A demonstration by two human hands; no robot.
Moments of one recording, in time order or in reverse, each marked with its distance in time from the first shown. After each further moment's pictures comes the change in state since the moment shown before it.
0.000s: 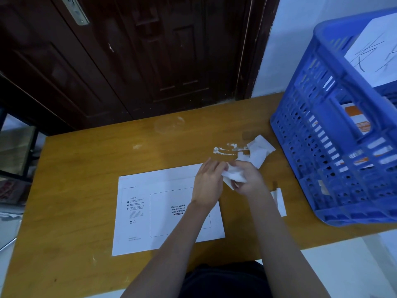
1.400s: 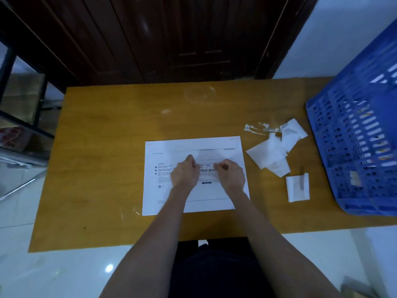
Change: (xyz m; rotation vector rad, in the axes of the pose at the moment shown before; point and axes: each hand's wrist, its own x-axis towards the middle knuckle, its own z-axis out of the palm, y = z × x) left_hand -0.085 -0.114 -0.052 -0.026 -0.428 -0.932; right_hand 0.011 0.131 0.068 -1.228 0.296 -0.579
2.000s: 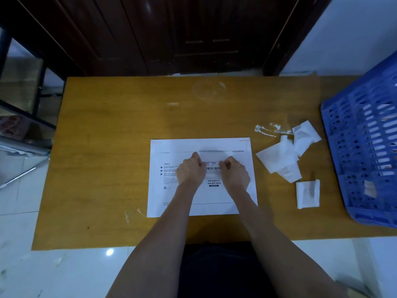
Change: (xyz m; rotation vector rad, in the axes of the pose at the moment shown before) left_hand 0.026 -0.003 0.001 0.043 -0.024 -0.027; right_hand 0.012 -0.016 0.013 -0.238 0.006 0.013
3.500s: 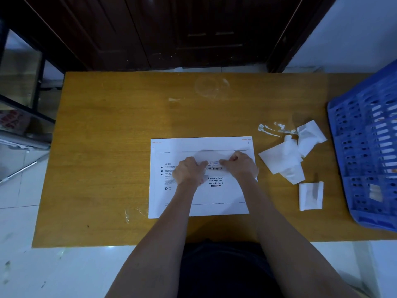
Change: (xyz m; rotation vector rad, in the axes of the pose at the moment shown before) left_hand 0.005 -0.001 -0.001 -0.074 -0.049 -0.238; right_hand 0.036 -0.003 -0.018 -0.058 -0.186 0.126
